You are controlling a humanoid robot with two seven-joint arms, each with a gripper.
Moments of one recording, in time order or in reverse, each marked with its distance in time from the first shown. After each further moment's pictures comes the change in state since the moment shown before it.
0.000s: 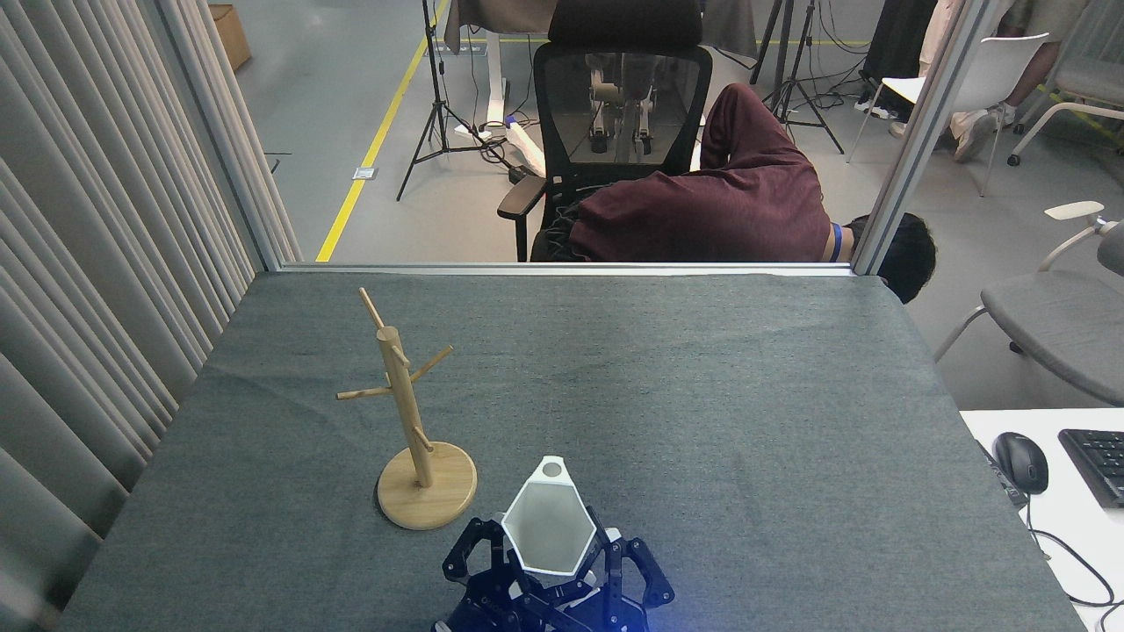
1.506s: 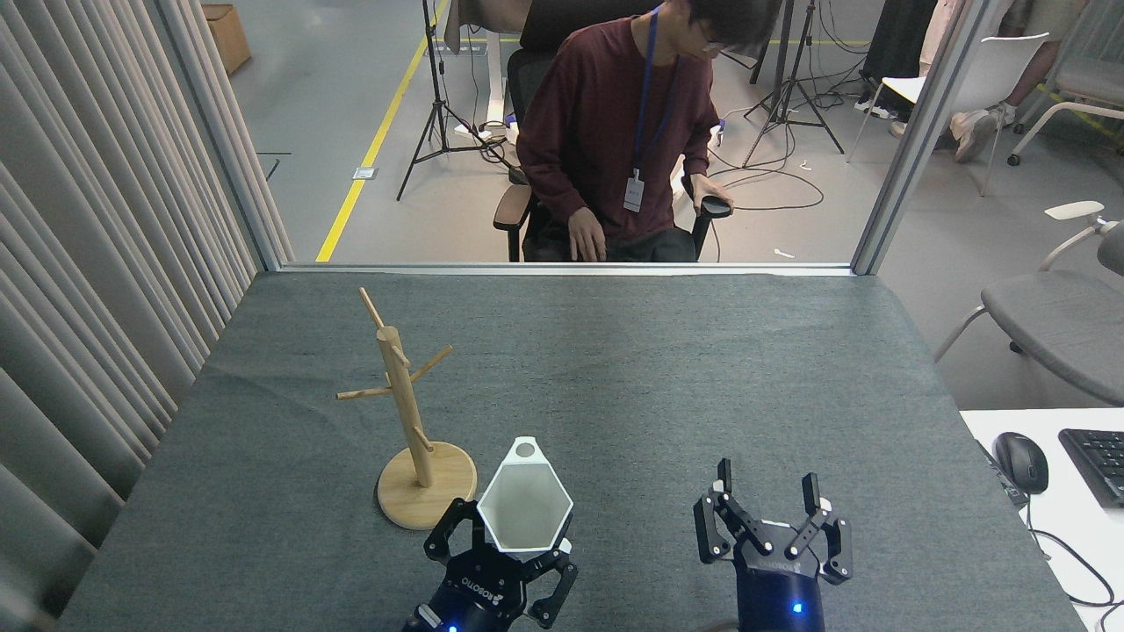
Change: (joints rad) left arm -0.024 0.008 0.032 -0.001 0.006 0.054 0.009; right arm -0.102 -0.017 -0.375 0.086 -0.316 0.202 0.102
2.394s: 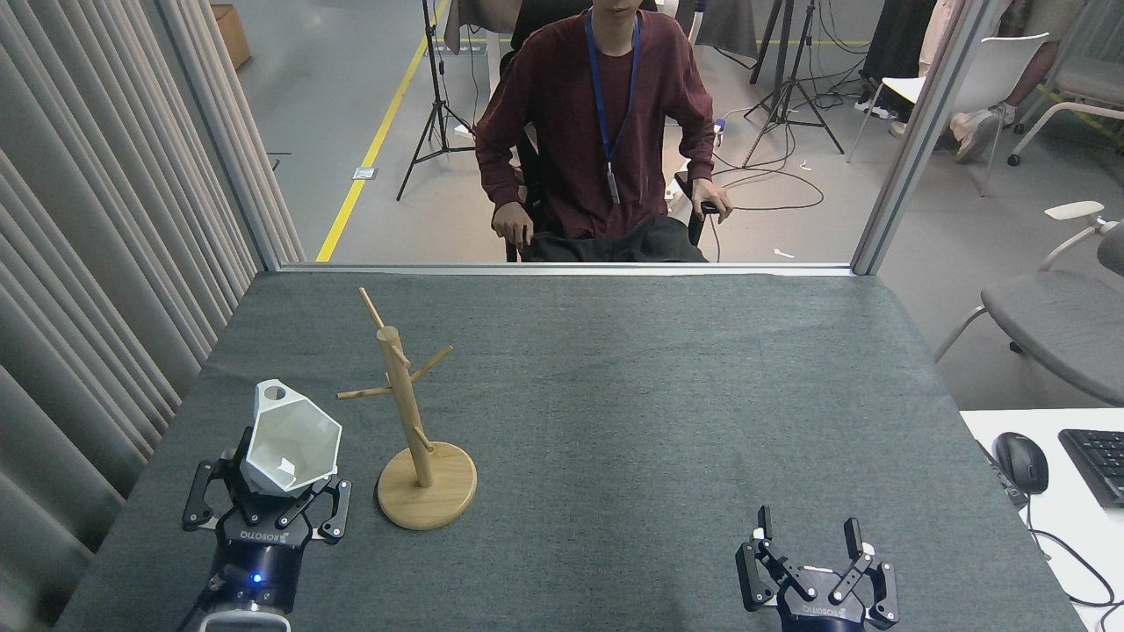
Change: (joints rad) left arm -0.055 0.056 0.476 -0.027 -0.289 0.162 0.000; right arm 0.075 -0.057 -0.076 0.016 0.018 -0.056 0.002
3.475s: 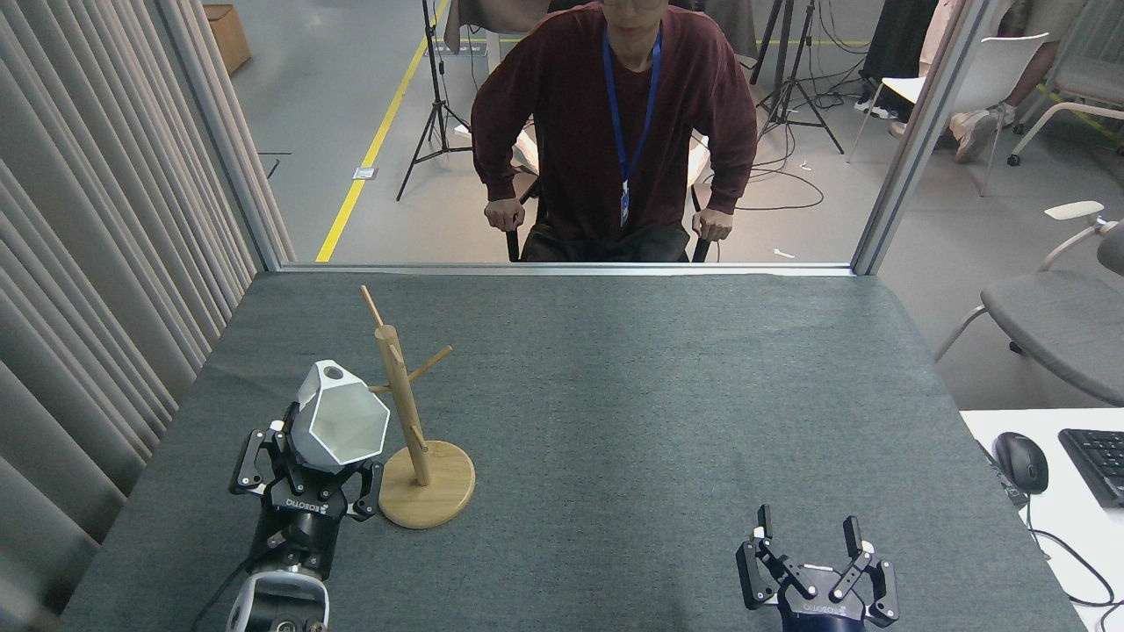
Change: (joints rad) left arm -0.116 -0.043 -0.011 0.156 -0.218 0.042 0.018; right arm -0.010 -0.005 -0.003 0.019 -0.007 -0.011 -0.006
